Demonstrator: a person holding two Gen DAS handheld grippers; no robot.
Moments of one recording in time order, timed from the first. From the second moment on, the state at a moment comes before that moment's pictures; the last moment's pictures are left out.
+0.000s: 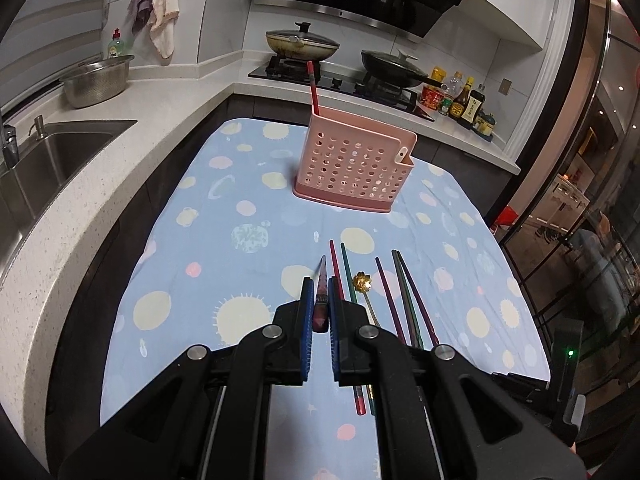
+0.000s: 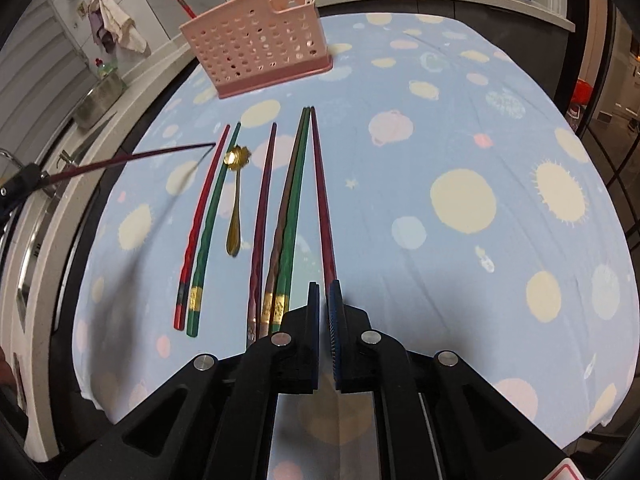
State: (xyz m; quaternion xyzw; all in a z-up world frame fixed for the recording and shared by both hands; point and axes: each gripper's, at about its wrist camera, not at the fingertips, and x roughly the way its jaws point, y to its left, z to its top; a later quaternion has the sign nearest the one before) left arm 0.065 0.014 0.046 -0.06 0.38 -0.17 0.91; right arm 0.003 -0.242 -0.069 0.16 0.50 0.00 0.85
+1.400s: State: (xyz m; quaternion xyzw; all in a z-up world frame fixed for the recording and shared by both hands) left arm 0.094 0.004 0.116 -0.06 0.30 -0.19 0.93; right arm 0.038 -0.268 0.095 0.14 0.31 0.00 0.94
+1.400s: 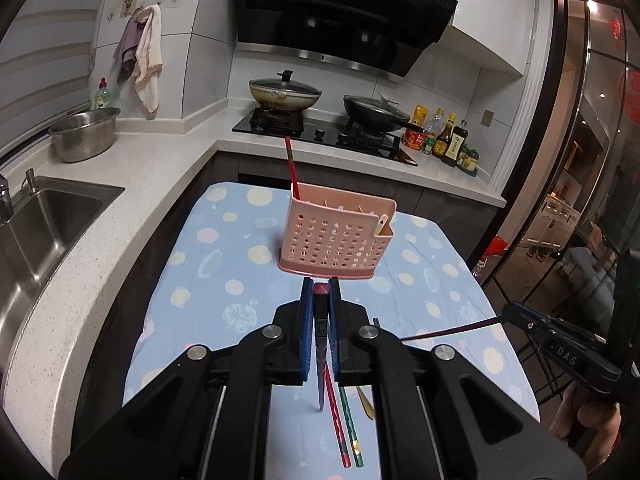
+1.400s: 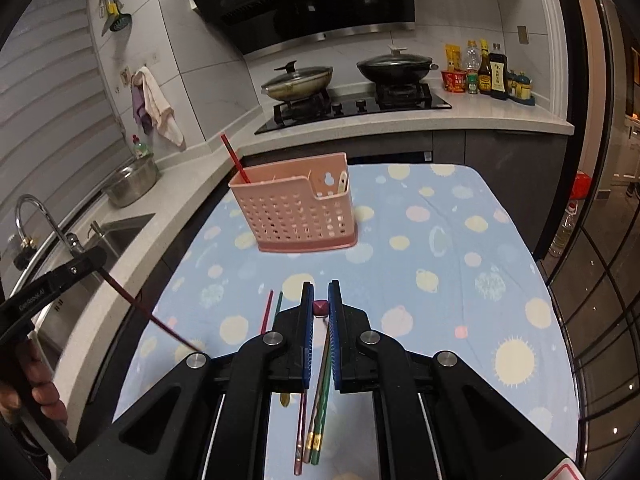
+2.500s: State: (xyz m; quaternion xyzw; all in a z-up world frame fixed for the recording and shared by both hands) left arm 0.285 -0.060 0.241 -0.03 0.15 -0.21 0.97; right arm 0.250 -0.280 0.217 0.14 0.18 0.04 0.97
